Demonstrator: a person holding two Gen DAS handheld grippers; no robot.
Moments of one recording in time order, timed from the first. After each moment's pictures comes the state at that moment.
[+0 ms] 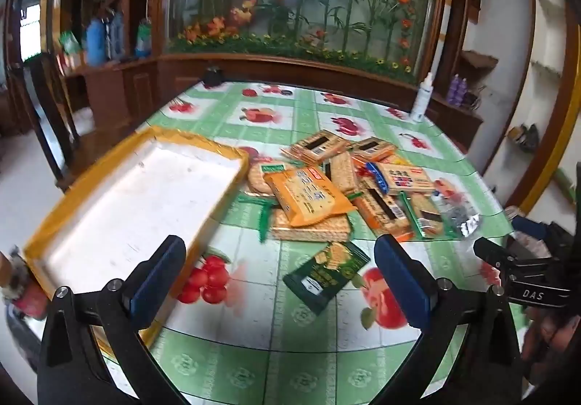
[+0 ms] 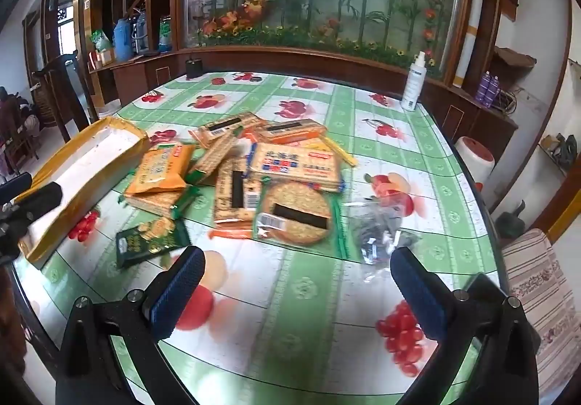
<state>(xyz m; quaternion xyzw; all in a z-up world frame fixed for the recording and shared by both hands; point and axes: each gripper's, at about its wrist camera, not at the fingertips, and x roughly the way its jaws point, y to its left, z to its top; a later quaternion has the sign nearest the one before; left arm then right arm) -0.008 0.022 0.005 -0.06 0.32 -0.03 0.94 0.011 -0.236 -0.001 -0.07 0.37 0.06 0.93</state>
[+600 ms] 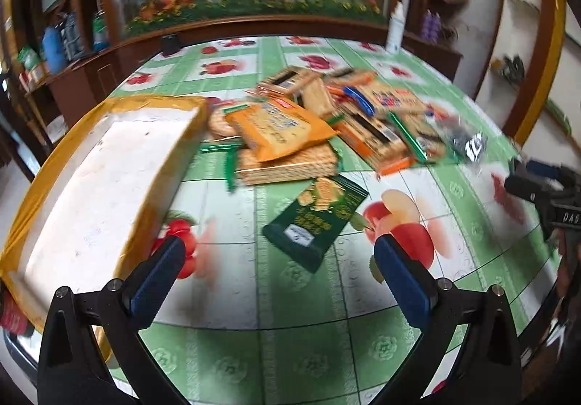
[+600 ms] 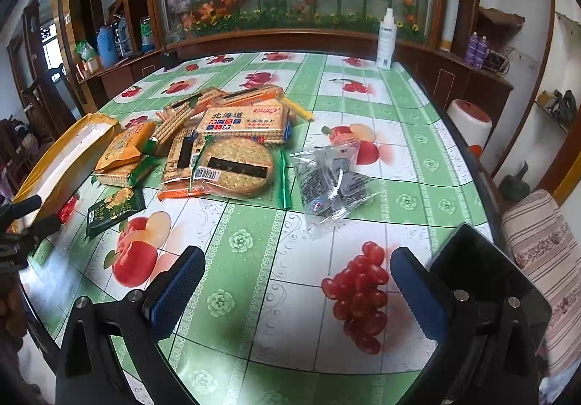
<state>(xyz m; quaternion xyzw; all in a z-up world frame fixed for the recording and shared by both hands) 0.002 -0.014 -0.046 0.03 0.40 -0.09 0.91 0.001 -0.308 -0.037 -0.01 0.40 0.05 0.92</state>
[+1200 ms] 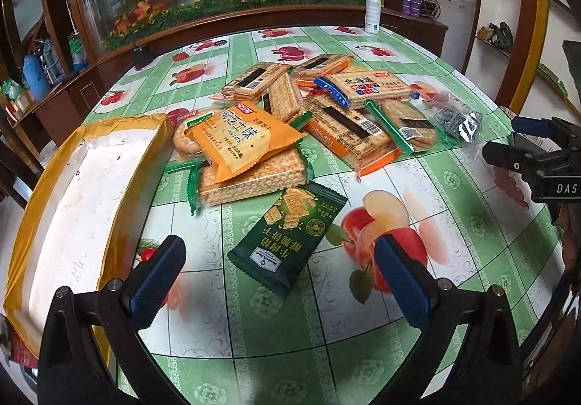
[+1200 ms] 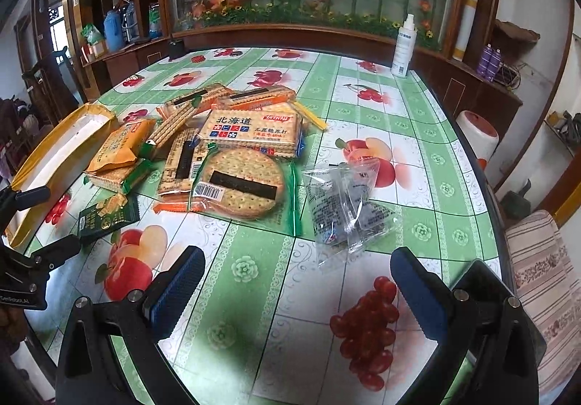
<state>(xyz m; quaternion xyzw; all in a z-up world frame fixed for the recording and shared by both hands) 0.019 -0.042 -0.045 0.09 0.41 -0.11 0.90 0.033 -0.291 -0.037 -0.04 0.40 0.06 0.91</state>
